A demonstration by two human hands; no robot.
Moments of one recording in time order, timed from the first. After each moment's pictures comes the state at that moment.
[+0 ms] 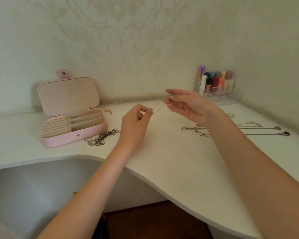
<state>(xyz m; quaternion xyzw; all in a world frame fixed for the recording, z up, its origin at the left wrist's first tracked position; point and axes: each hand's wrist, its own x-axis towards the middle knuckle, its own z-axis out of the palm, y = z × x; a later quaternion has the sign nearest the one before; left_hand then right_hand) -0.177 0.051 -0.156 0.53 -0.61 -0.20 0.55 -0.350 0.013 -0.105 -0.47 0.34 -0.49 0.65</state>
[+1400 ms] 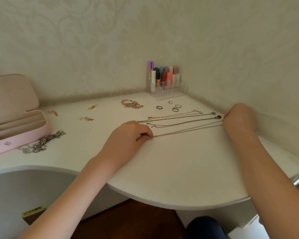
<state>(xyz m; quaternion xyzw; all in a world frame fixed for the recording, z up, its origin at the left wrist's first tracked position) -0.247 0.094 -0.164 0.41 -0.85 -0.11 0.30 -0.553 0.094 -0.149 -0.38 0.87 -0.30 -0.06</state>
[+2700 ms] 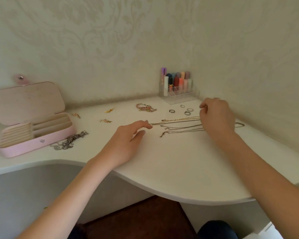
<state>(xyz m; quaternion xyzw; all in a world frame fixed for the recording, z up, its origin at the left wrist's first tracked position) -0.207 0.106 -0.156 0.44 -0.81 -0.21 0.34 -0.466 0.093 -0.134 -0.57 0.74 -0.34 -0.15</state>
